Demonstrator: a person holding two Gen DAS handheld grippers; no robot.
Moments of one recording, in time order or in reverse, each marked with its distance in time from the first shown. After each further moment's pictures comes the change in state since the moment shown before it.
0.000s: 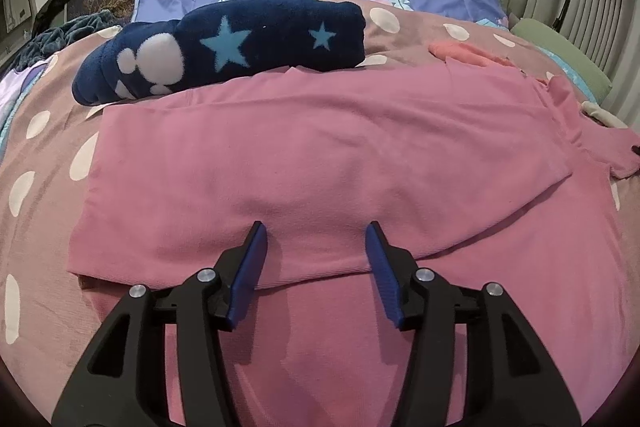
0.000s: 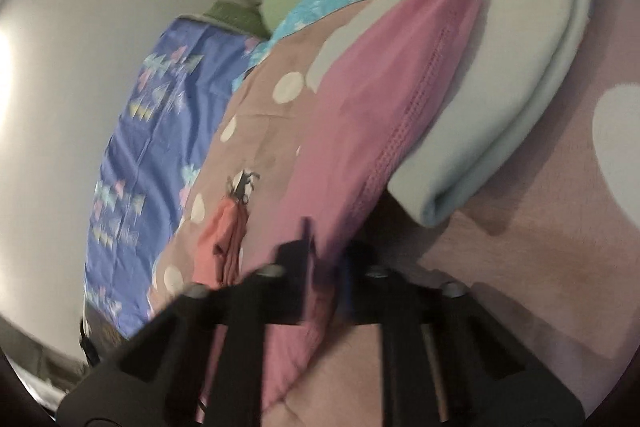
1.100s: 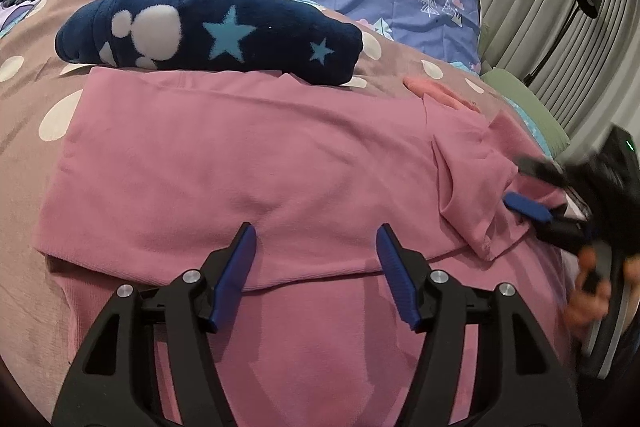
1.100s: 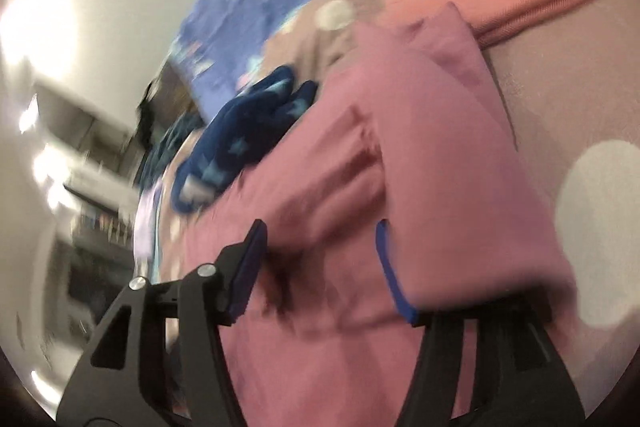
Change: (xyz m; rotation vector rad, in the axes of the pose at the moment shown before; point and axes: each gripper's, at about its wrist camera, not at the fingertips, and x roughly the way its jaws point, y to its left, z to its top) left arm -0.004 0.031 -0.004 -0.164 -0.038 -0.222; right arm 0.052 0.161 -0.238 -0.478 0.655 0.333
